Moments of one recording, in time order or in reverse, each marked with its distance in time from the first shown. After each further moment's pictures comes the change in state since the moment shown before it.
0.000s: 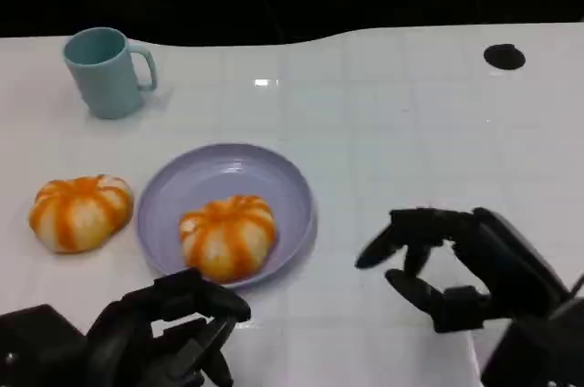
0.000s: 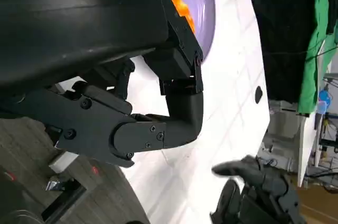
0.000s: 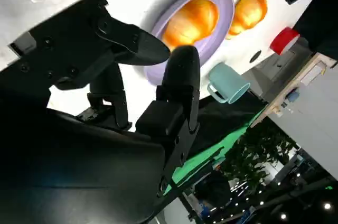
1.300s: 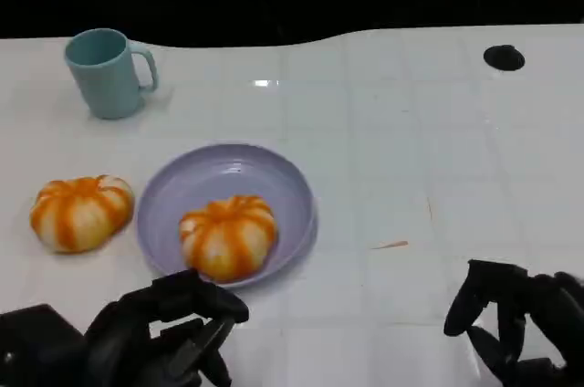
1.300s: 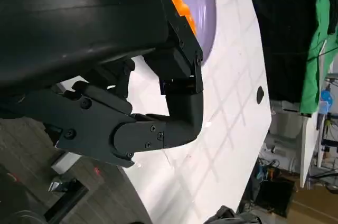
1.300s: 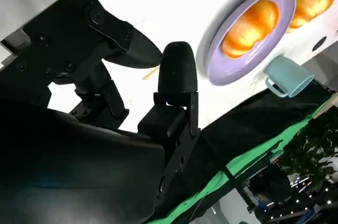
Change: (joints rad) left arm 0.003 0.008 0.004 -0.006 -0.001 0.010 0.000; right arm 0.279 -0.020 -0.120 -0.183 -0.074 0.105 -0.042
